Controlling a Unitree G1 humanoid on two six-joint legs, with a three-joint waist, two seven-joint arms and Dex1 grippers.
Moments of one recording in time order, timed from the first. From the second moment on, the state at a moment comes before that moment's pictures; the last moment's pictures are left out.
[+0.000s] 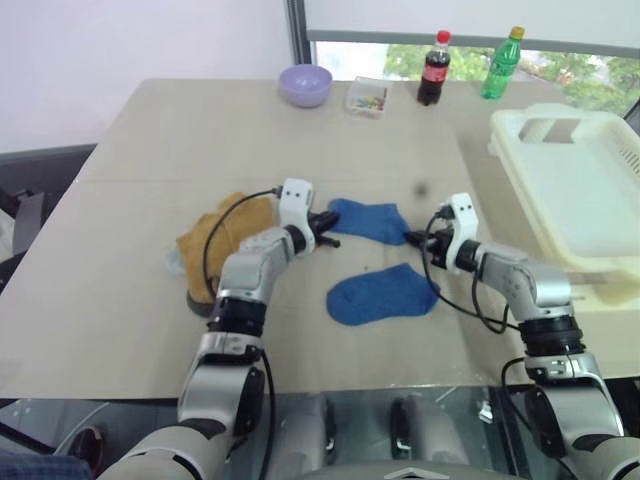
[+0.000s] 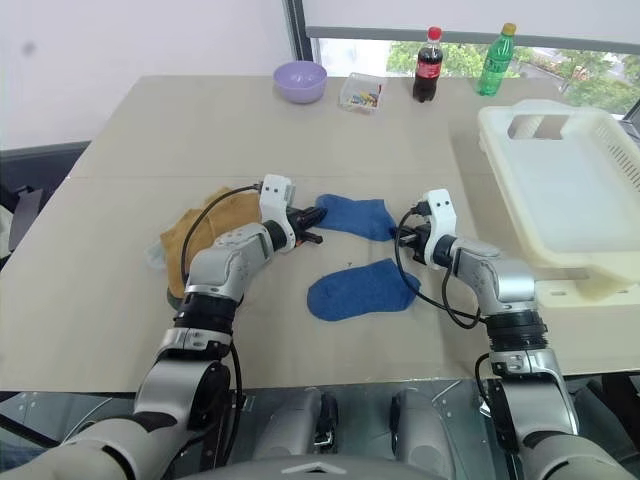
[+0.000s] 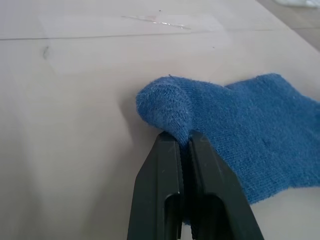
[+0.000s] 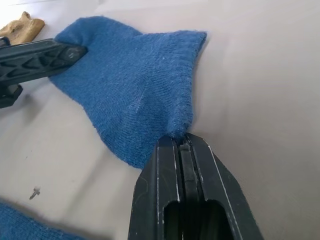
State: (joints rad) left arm -0.62 0.19 0.08 0.28 -0.27 0.62 -0.48; right arm -0.54 -0.32 -0.02 0.11 0.42 0.83 0.55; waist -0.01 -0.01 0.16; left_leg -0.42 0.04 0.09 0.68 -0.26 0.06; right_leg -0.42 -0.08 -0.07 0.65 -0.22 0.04
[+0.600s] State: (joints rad) left arm 0.06 0.14 0.09 -0.76 -0.59 0.96 -0.22; right arm -0.33 -0.58 -0.17 -0.39 0.77 1.23 0.59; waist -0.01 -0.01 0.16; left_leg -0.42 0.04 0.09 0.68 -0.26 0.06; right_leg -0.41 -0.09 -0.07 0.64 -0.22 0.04
